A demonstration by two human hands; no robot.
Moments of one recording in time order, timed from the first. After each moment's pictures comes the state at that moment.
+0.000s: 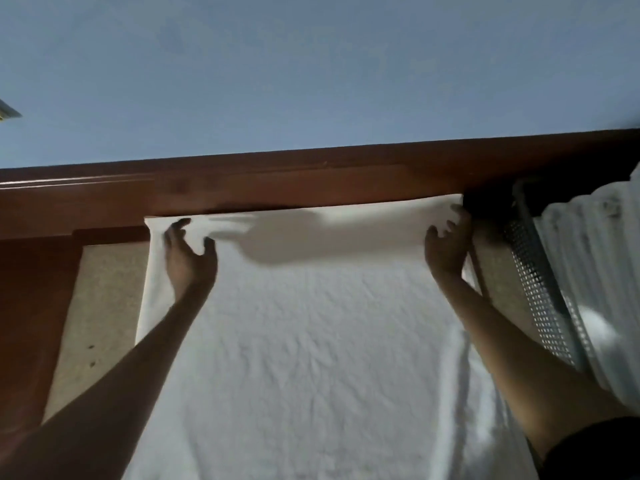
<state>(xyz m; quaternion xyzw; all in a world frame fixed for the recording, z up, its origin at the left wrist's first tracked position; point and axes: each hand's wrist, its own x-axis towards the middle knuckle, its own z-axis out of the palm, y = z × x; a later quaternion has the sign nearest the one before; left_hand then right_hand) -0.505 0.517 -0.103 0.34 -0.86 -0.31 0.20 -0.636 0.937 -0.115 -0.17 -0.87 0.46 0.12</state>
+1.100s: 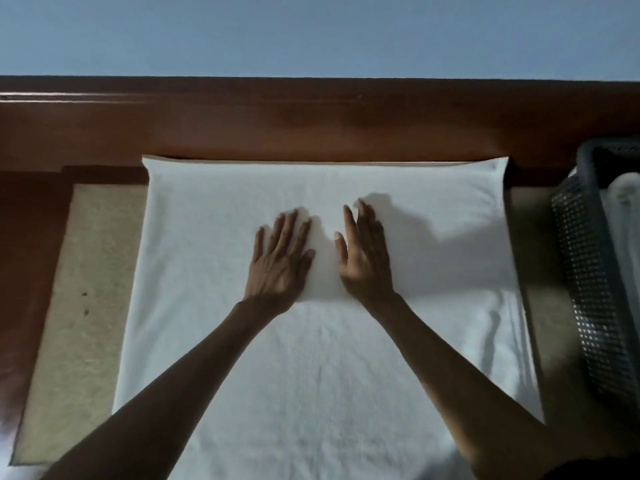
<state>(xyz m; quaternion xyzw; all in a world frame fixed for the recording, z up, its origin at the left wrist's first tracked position) -0.452 0.624 -0.141 0.02 -0.98 -0.18 -0.07 -0.520 0.797 -0.155 0.19 -0.95 0.24 0.02</state>
